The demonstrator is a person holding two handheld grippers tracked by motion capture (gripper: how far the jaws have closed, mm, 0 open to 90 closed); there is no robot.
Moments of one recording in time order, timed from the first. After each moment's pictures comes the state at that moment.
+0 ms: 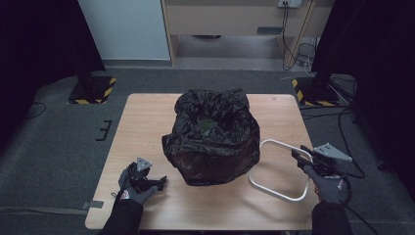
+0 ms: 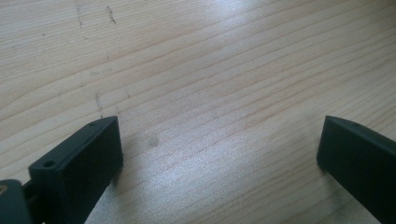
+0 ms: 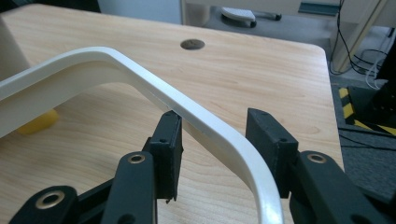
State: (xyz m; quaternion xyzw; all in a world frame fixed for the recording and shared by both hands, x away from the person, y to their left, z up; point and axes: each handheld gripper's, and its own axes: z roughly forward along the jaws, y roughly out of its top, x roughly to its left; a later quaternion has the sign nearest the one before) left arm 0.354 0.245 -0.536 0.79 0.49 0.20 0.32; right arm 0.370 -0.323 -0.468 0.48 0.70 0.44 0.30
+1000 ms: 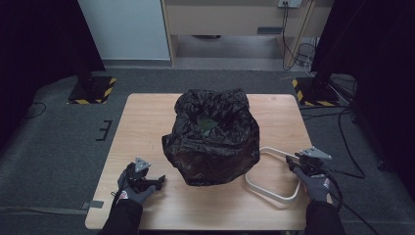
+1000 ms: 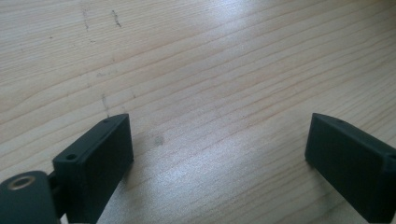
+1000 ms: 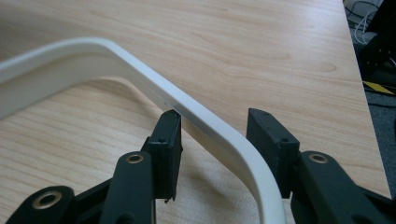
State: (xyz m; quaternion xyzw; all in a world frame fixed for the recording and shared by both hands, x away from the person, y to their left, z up) left arm 0.352 0.250 -0.535 0.78 0.48 0.20 0.33; right arm 0.393 -0.318 -0.521 0.52 0.73 0.34 0.28
